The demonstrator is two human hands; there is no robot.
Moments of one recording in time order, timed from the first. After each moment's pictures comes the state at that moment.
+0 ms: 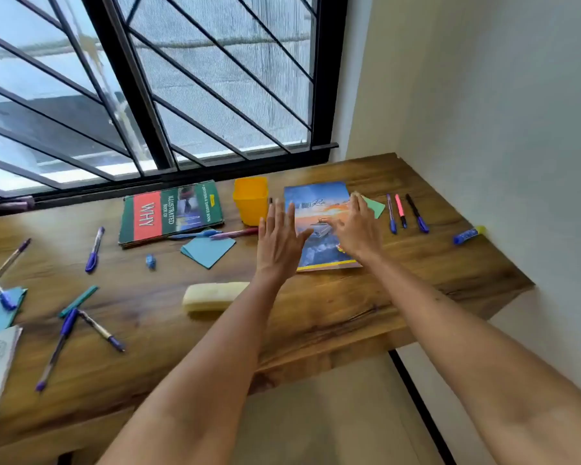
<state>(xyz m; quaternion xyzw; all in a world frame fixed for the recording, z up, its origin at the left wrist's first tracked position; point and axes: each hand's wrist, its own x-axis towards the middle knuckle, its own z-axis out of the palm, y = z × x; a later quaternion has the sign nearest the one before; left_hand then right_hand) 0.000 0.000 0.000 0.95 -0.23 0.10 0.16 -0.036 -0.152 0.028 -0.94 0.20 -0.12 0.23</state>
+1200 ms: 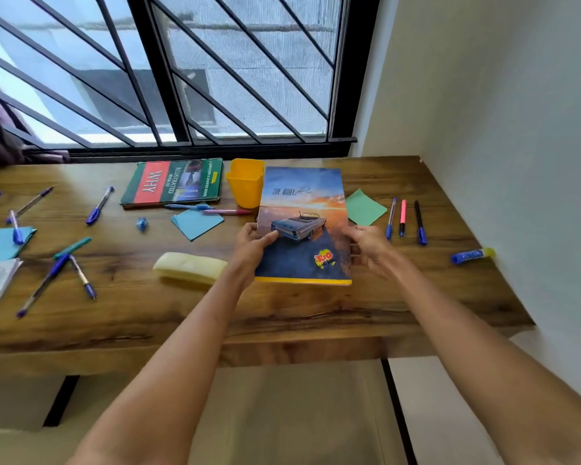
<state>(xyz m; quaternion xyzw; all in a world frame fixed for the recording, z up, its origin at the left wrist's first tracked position) -0.032 -0.018 -0.016 0.68 0.11 -0.09 0.72 -0.049 -0.241 -0.002 -0.70 0.20 0.09 0.68</state>
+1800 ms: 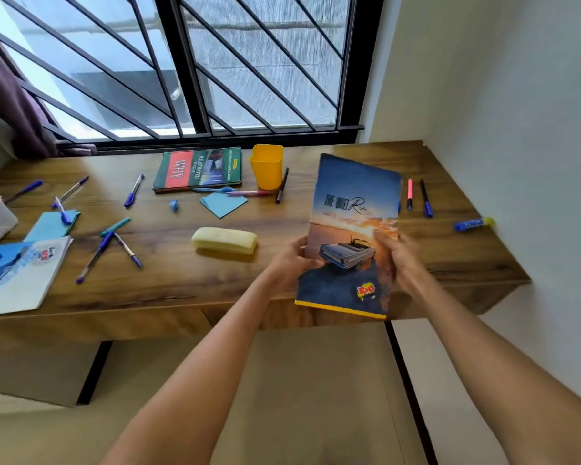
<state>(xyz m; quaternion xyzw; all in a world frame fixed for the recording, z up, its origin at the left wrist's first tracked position) -0.133 -0.007 -0.001 0.76 -0.06 -0.24 0.60 -0.153 -0.228 -0.019 -0.59 0.27 -0.06 0.76</state>
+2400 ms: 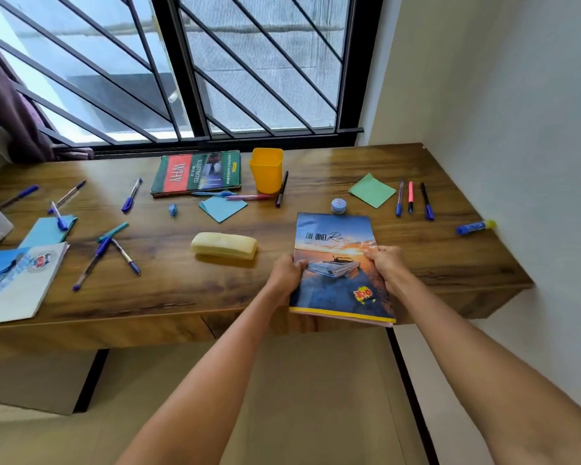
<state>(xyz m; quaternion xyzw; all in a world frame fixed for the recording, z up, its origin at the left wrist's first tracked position) -0.118 -0.008 -0.041 0.77 0.10 -0.22 0.59 -0.130 -0.210 -0.043 -0.70 0.32 -0.01 0.64</state>
